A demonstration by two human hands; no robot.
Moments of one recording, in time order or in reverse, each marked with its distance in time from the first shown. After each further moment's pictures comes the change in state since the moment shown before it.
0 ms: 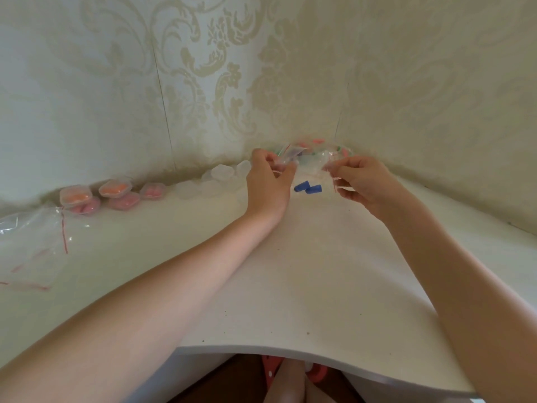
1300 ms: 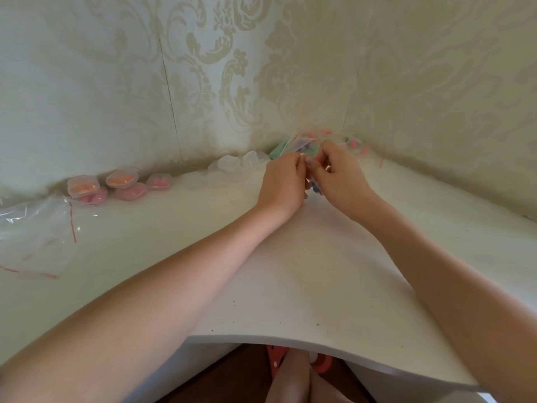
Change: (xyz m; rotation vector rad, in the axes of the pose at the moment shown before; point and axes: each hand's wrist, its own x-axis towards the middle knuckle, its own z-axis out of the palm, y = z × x) left_hand -0.006 0.002 -0.002 0.273 -0.238 0.127; right_hand -0.015 0.005 0.046 -0.393 0.021 -0.455
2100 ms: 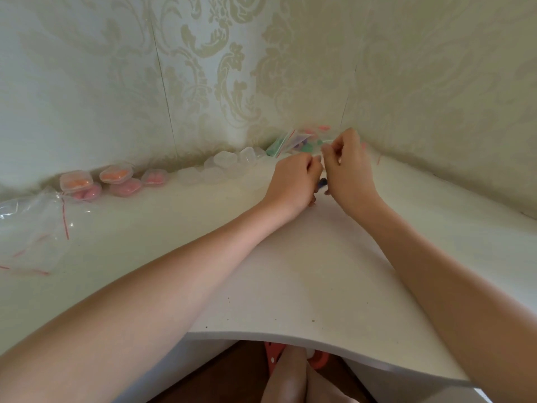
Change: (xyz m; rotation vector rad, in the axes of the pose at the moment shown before) left_hand -0.006 0.012 0.008 -0.040 -0.095 0.015; right_hand 0.002 0.008 -0.003 0.041 0.243 0.035
